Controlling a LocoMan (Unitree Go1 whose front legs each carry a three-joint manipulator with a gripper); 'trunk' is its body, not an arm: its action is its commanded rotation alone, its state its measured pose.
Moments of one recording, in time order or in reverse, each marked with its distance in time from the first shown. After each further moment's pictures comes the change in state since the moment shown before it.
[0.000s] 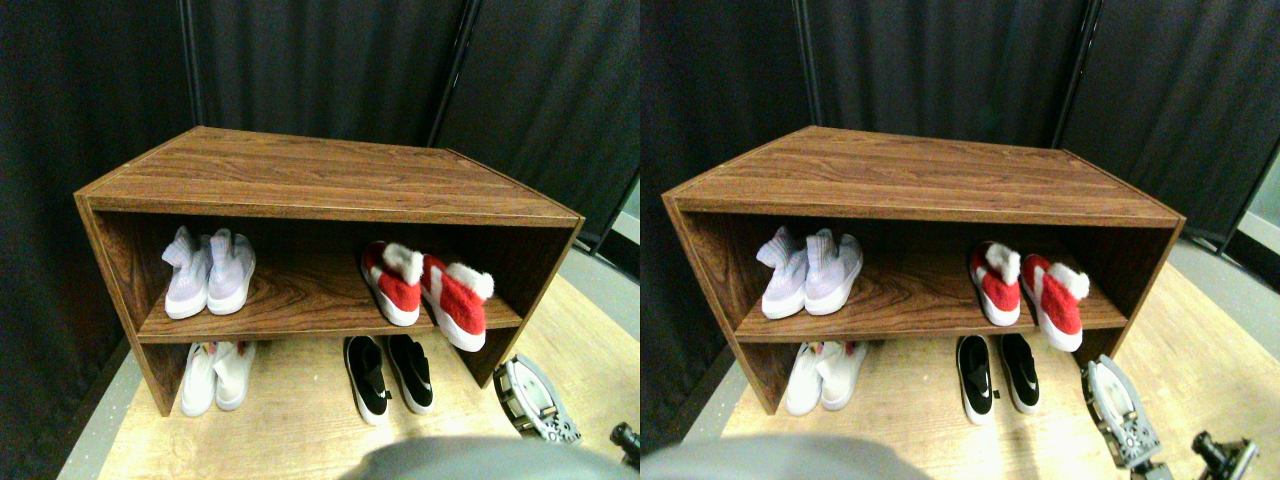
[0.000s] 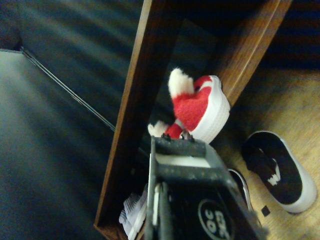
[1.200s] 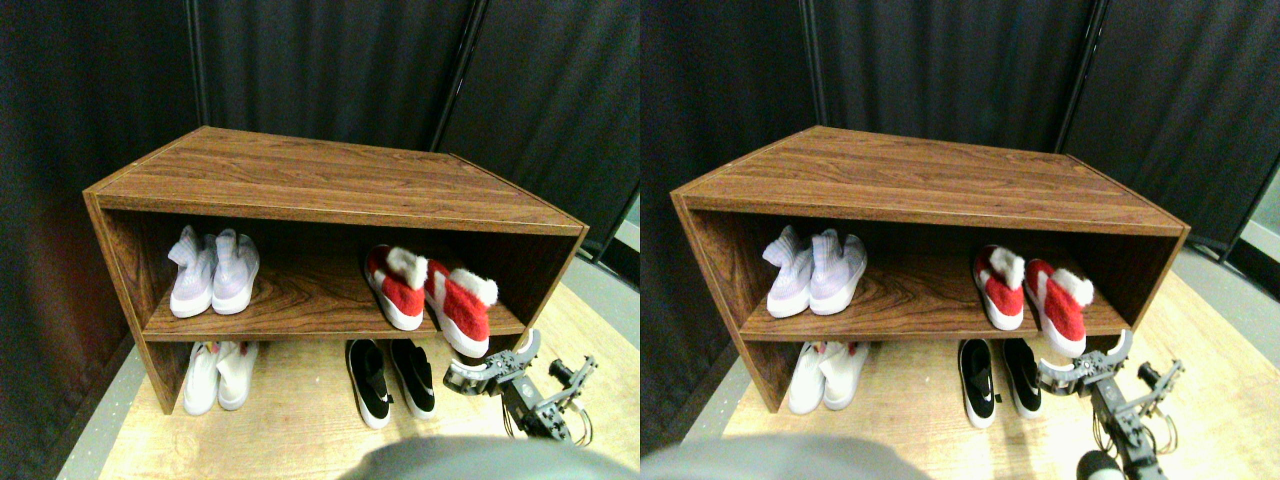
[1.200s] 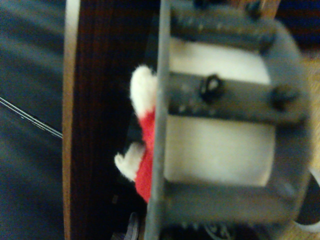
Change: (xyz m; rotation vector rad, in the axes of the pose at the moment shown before) right arm 0.060 -0.033 -0.001 0.082 -0.037 -0.215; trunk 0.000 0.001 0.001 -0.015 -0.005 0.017
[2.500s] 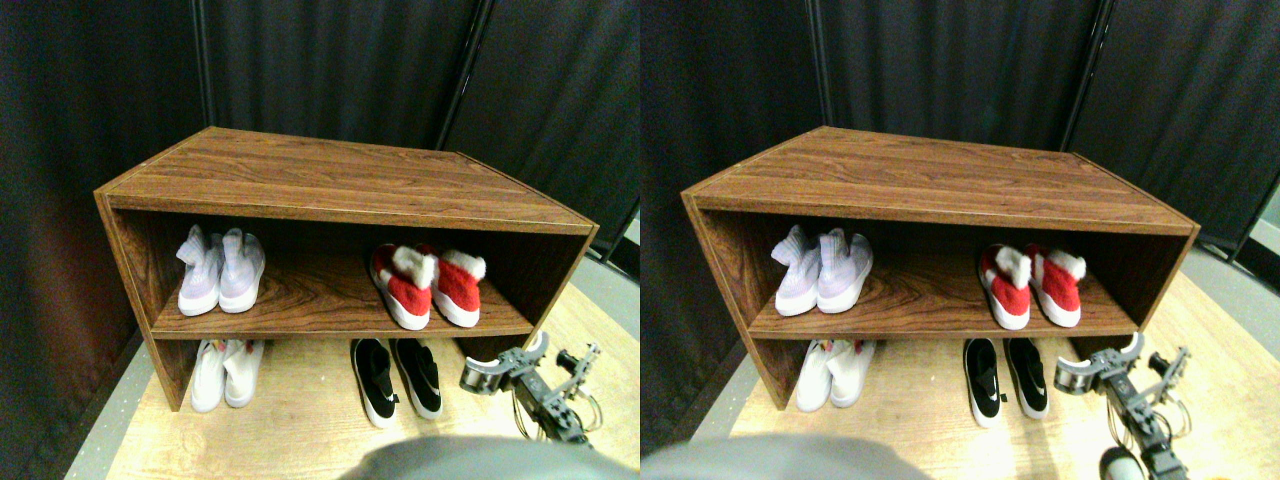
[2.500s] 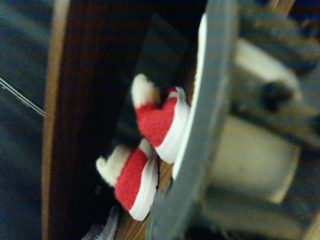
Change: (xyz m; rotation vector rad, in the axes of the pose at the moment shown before) right arm -0.002 -0.010 0.021 0.063 0.031 -0.027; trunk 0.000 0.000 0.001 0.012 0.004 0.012
